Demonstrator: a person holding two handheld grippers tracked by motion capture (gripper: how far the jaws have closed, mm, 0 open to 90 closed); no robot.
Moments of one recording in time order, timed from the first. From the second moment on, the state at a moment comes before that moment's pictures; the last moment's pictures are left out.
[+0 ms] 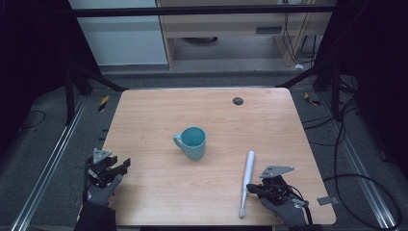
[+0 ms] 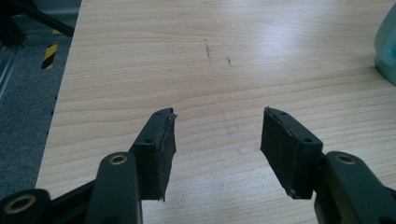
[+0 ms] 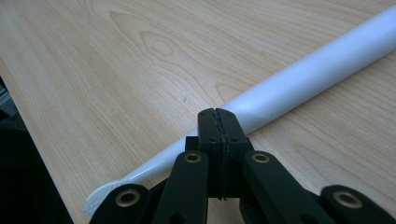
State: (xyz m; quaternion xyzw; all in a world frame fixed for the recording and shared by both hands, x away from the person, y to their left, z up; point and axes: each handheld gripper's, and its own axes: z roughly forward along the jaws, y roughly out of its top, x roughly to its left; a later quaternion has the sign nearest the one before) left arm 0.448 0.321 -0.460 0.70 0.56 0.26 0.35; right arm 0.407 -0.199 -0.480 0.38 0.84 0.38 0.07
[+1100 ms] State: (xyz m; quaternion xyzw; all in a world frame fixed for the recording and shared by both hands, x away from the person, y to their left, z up) left arm 0.450 0.319 -0.461 0.70 0.56 0.27 0.35; right arm 0.417 -0.175 -0.489 0.37 0.85 0.38 0.06
